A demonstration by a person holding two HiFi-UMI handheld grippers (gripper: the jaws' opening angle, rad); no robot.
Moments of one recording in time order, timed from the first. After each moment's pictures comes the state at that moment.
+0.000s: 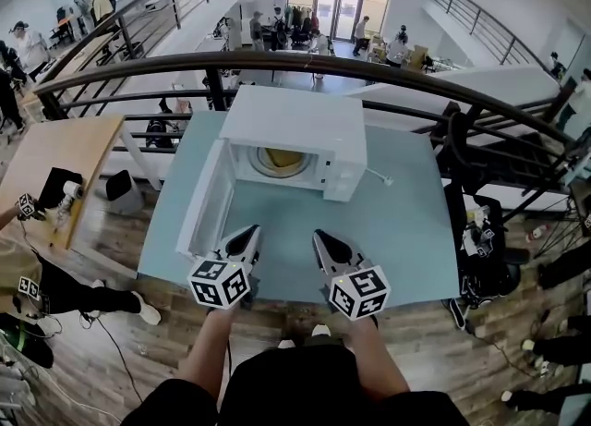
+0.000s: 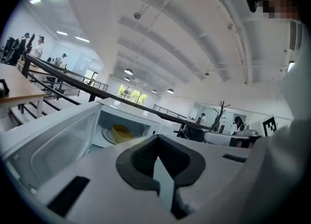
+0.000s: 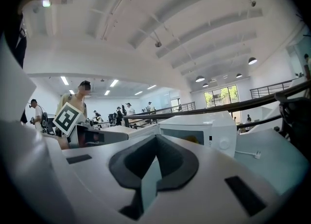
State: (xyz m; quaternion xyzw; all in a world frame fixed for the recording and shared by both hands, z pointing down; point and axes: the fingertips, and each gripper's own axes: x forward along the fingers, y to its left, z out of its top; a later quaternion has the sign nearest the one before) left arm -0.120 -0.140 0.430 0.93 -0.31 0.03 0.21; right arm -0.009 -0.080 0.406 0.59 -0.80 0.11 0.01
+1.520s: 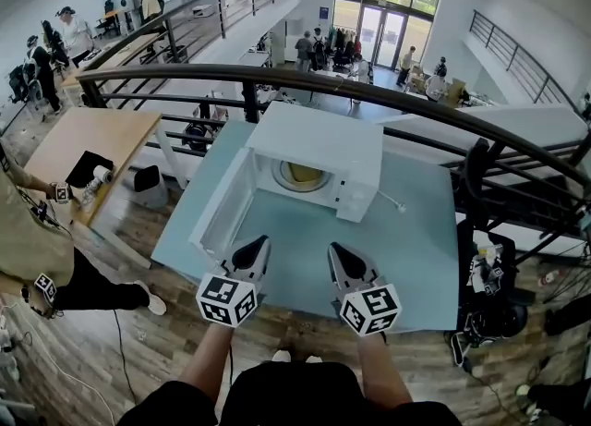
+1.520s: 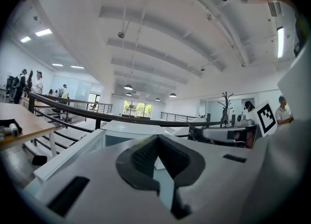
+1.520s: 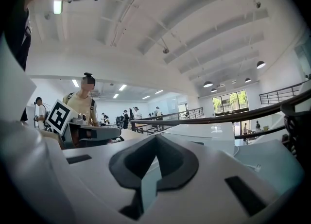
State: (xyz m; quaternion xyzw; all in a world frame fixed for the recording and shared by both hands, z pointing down) left arm -0.121 -0.088 0.364 0.92 -0.38 0.03 0.09; right arm 0.011 -0.048 0.361 0.56 -0.83 0.07 0.00
